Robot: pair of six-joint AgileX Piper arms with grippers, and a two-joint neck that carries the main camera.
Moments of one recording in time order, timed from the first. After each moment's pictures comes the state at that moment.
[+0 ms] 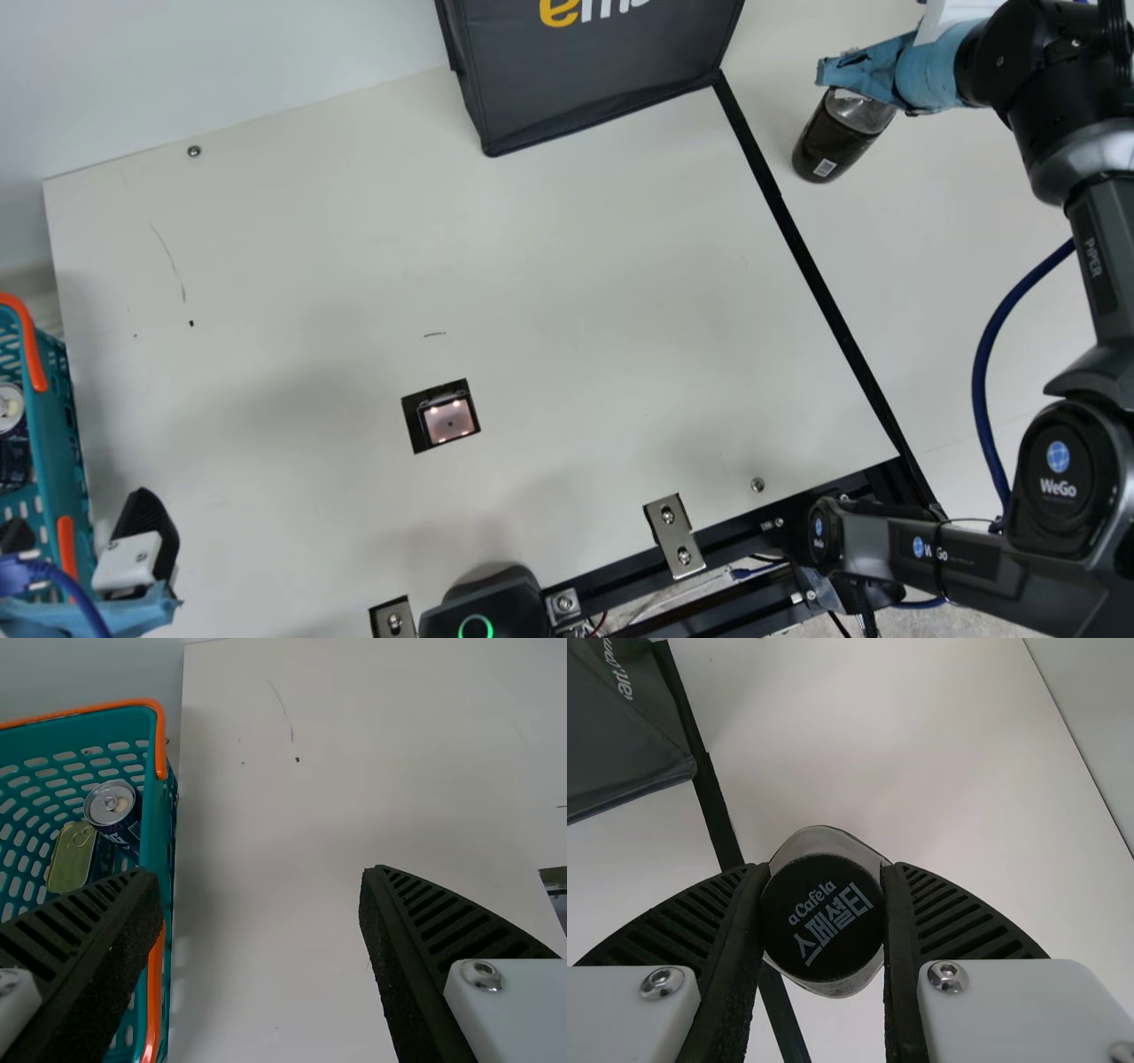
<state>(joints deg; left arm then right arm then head) 0.0 32.4 -30.7 -4.6 43.2 10.9 -23.8 88.1 -72.1 1.9 40.7 -6.3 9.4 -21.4</state>
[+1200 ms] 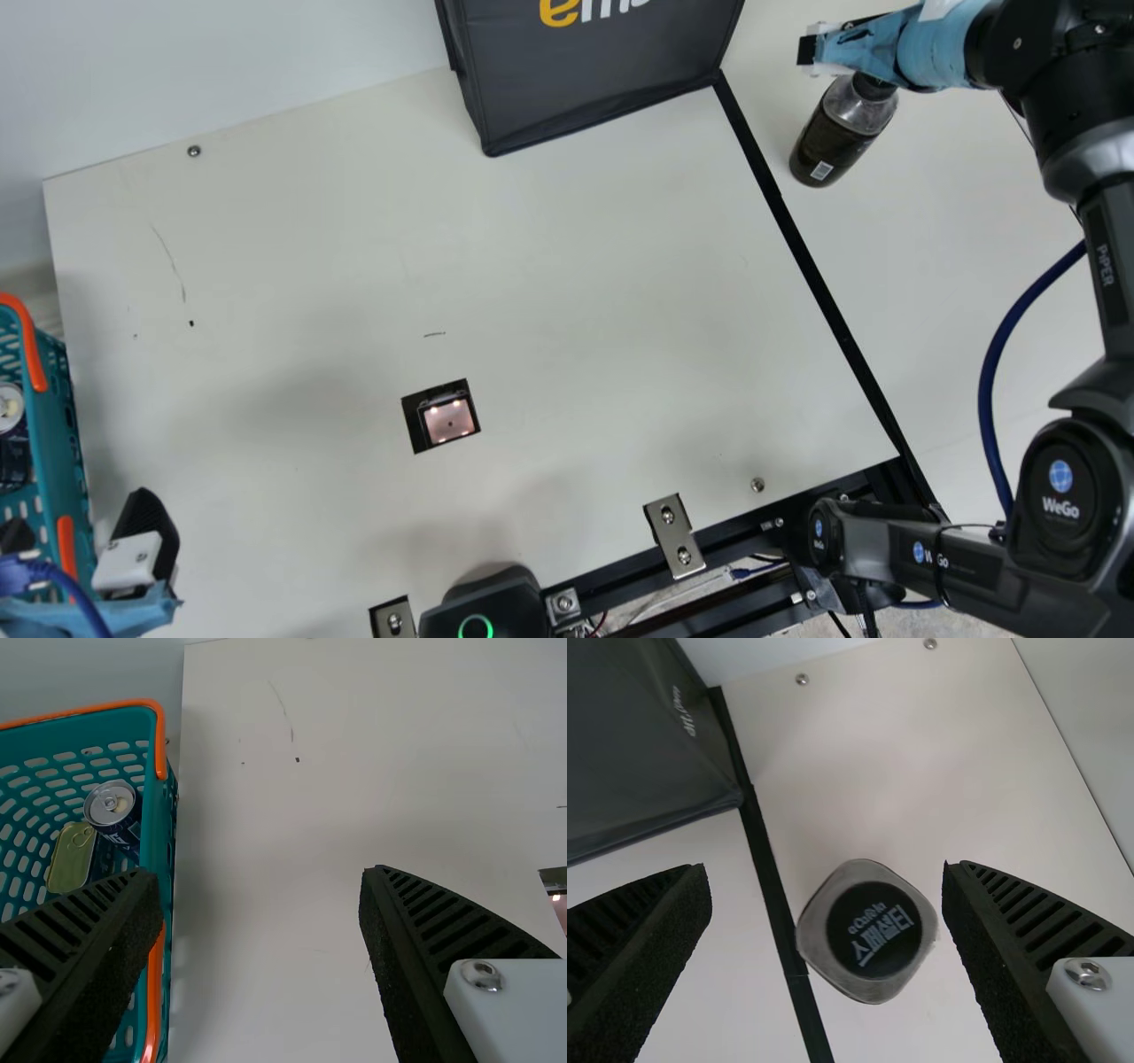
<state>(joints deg) 0.0 32.4 -30.7 -4.6 43.2 10.9 -21.9 86.3 -75.7 4.6 42.9 -7.8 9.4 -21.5</state>
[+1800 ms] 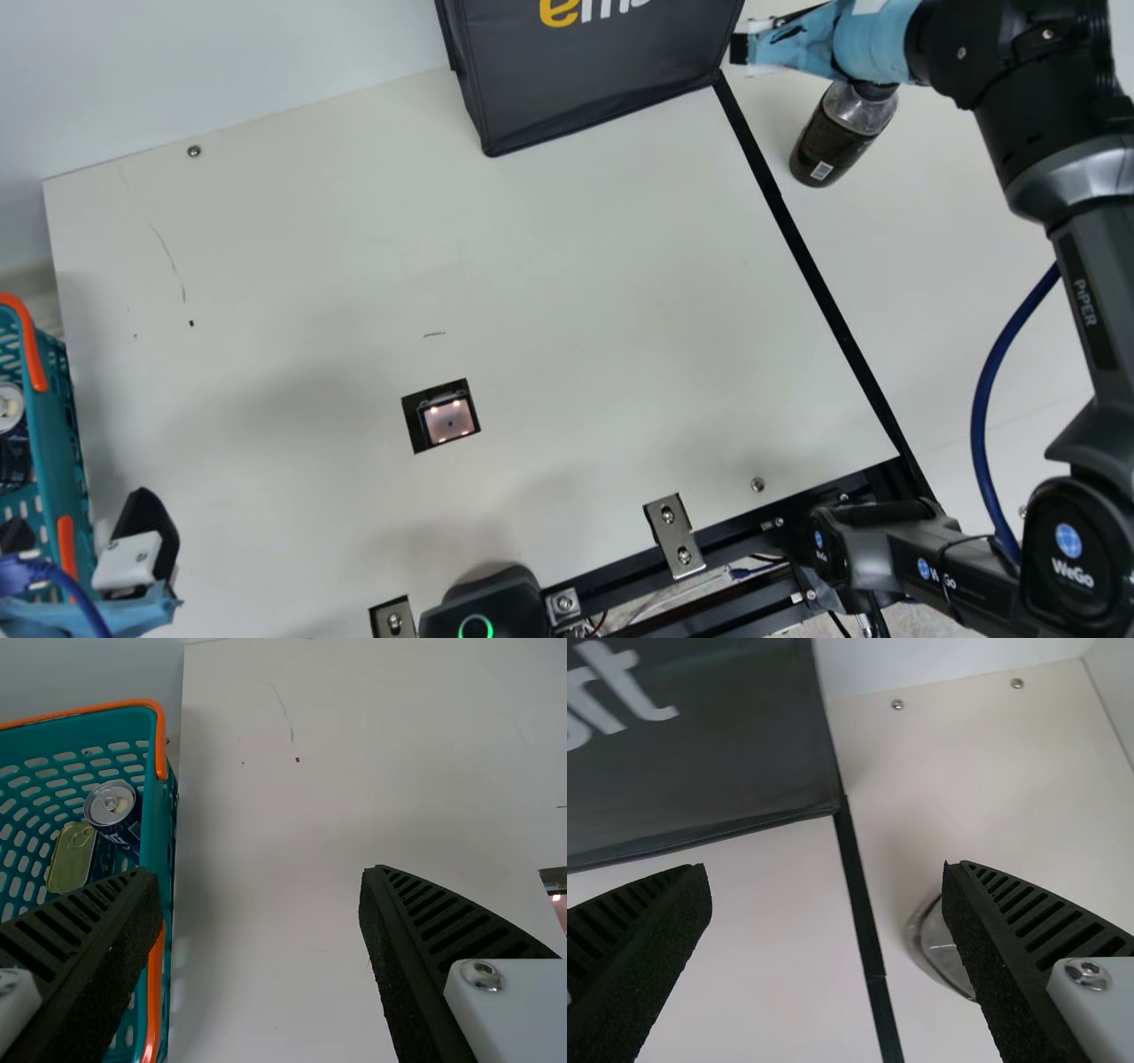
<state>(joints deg) 0.0 32.4 -30.7 -4.6 43.2 10.9 -10.8 83.0 -76.5 2.0 44.7 -2.3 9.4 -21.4</state>
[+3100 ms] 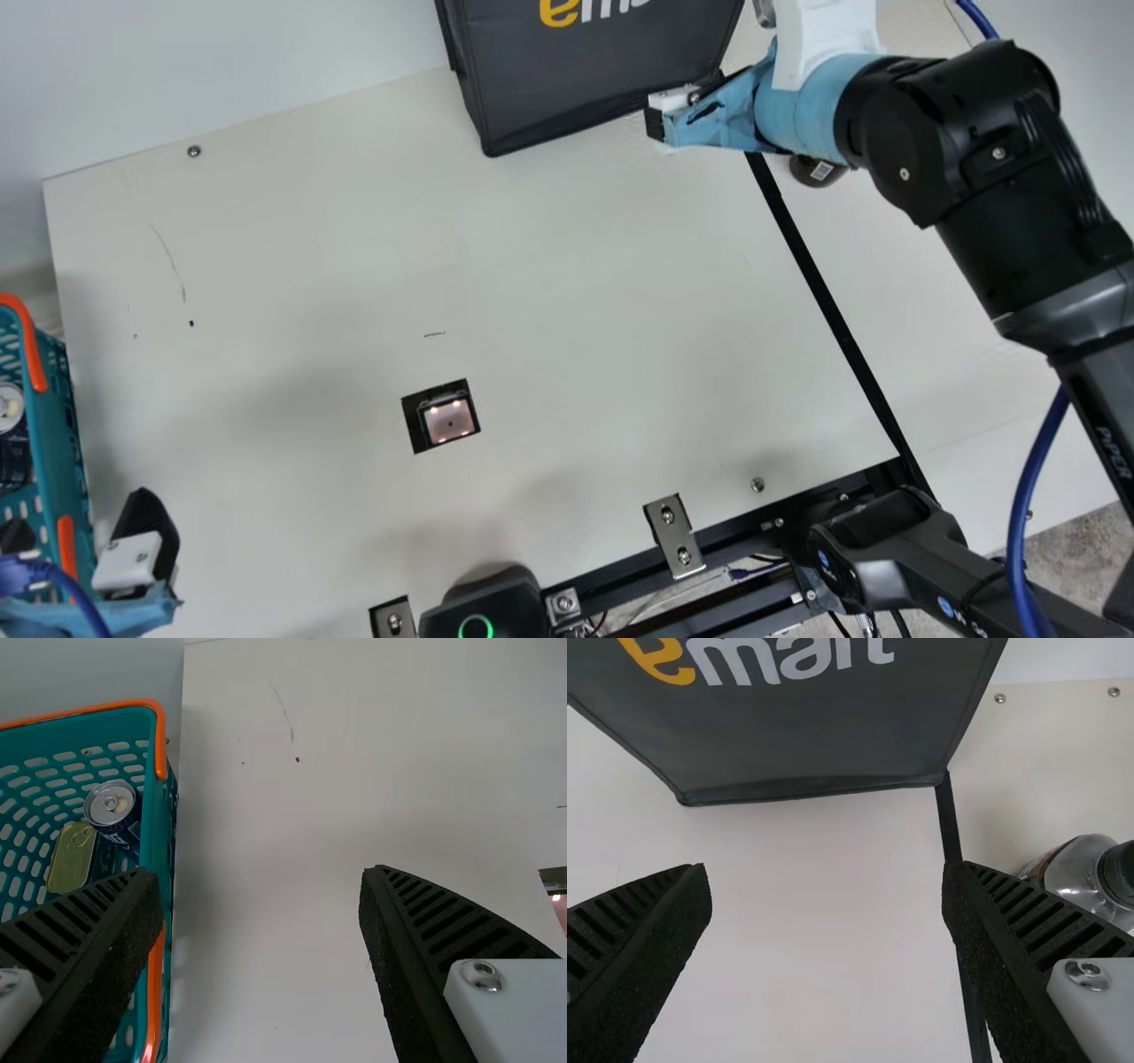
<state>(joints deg) 0.0 32.4 -30.7 -4.6 43.2 10.9 5.3 71.9 -71.2 -5.0 49.4 8.8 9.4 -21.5</state>
